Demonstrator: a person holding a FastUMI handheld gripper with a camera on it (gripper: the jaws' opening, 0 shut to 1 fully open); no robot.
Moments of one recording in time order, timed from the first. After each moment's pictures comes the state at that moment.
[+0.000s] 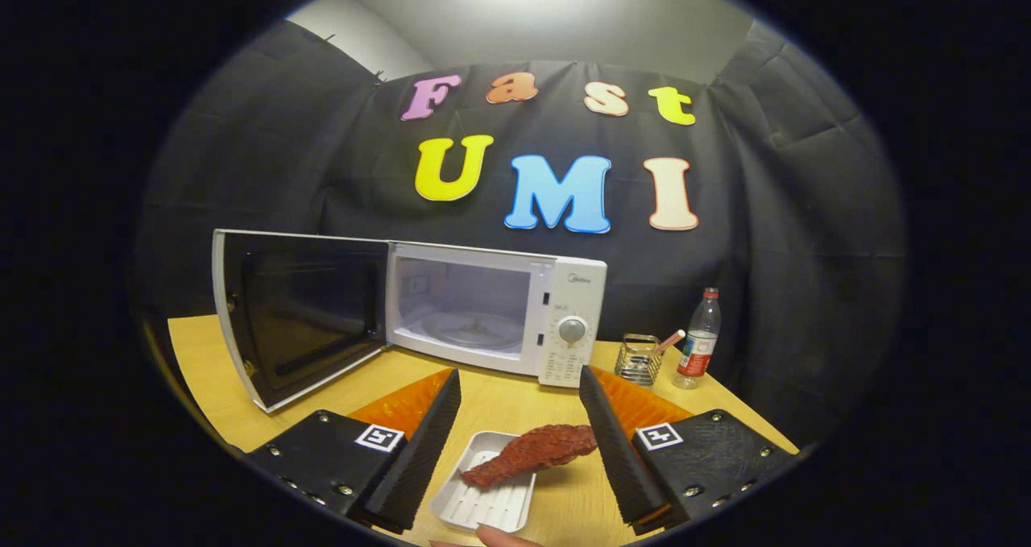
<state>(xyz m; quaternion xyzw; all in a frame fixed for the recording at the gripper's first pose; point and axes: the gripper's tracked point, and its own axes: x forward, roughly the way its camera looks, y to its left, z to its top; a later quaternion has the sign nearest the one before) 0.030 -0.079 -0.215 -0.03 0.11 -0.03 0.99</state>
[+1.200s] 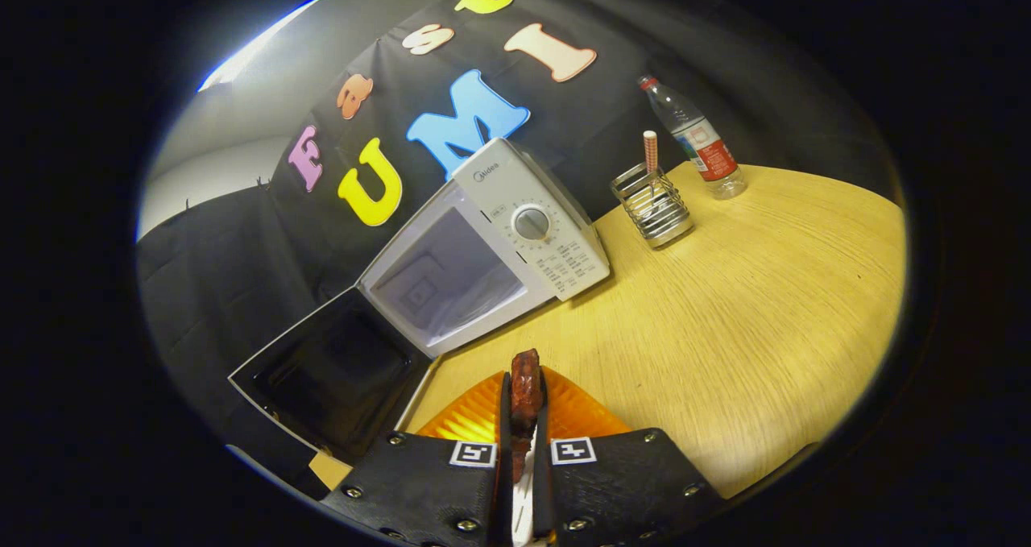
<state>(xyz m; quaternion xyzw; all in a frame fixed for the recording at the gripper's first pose) 0.046 -0.084 -0.276 0.33 0.20 0.02 0.92</state>
